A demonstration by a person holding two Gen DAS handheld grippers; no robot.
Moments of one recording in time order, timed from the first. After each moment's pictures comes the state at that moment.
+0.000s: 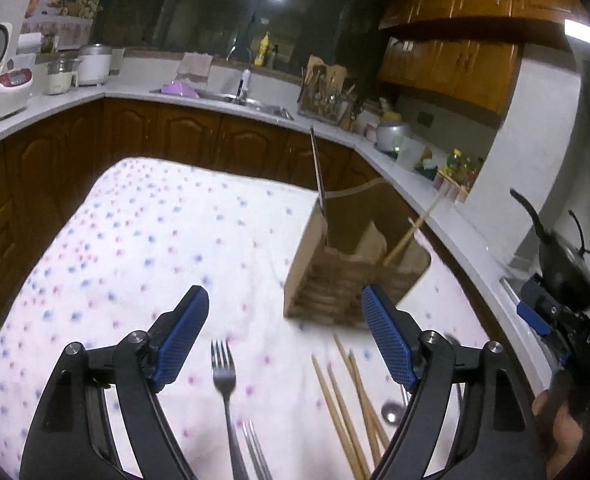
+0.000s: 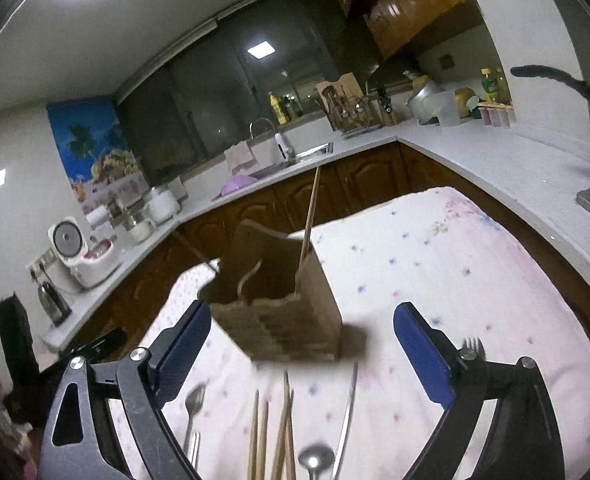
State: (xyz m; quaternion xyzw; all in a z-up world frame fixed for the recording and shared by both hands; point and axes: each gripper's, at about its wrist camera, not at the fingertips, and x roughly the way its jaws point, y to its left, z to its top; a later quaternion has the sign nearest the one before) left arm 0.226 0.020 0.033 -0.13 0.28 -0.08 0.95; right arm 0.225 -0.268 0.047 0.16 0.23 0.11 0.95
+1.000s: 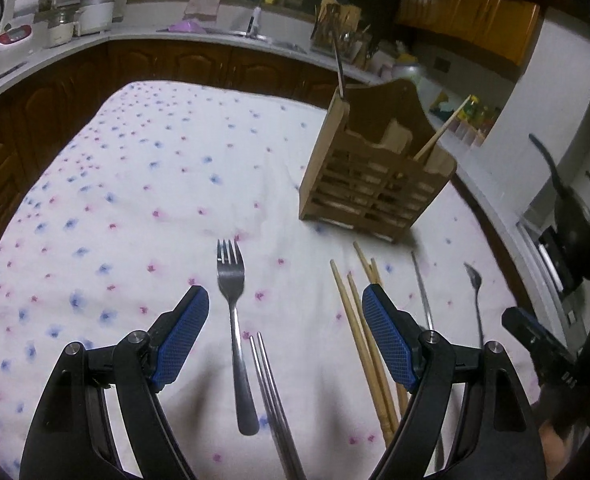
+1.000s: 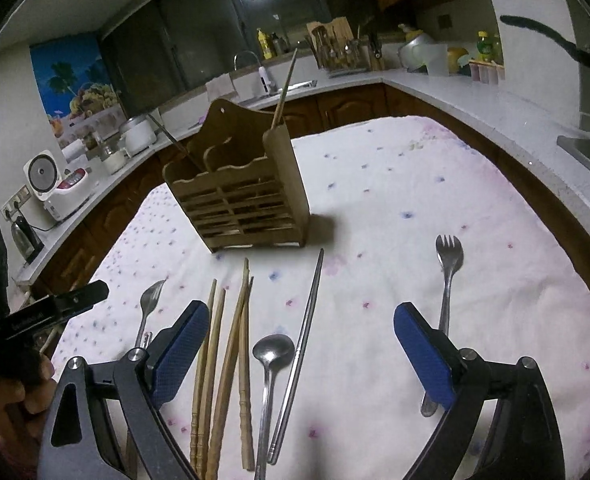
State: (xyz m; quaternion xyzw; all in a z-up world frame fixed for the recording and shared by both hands) left arm 0.215 0.005 -0.024 -0.12 0.40 -0.08 0.91; right arm 0.199 -0.262 -0.024 0.10 0.34 0.08 0.93
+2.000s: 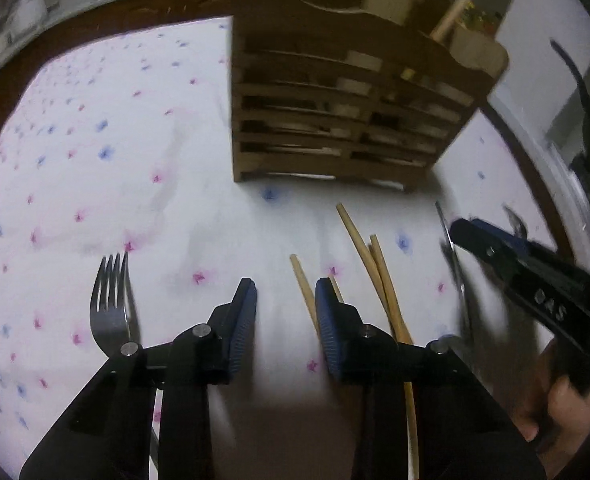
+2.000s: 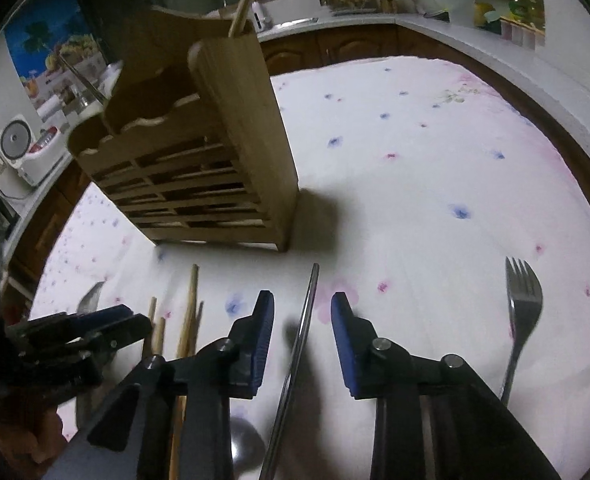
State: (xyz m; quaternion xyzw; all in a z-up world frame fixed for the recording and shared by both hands) left arm 0.306 -0.077 -0.079 -0.01 0.51 -0.11 0.85; right arm 0.319 -0.246 -0.075 0.07 0.45 0.09 0.89
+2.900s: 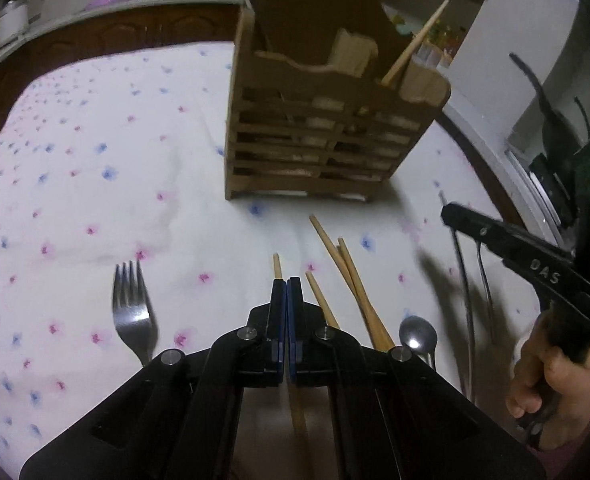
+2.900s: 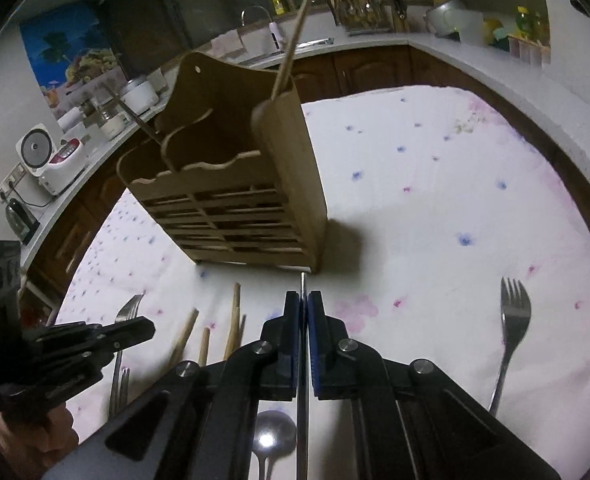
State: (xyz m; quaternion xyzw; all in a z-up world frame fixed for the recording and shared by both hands) left arm 0.287 -0.046 -0.049 -0.04 0.48 -0.18 0.86; right arm 0.305 -0.243 -0.039 0.08 0.41 0.11 0.90
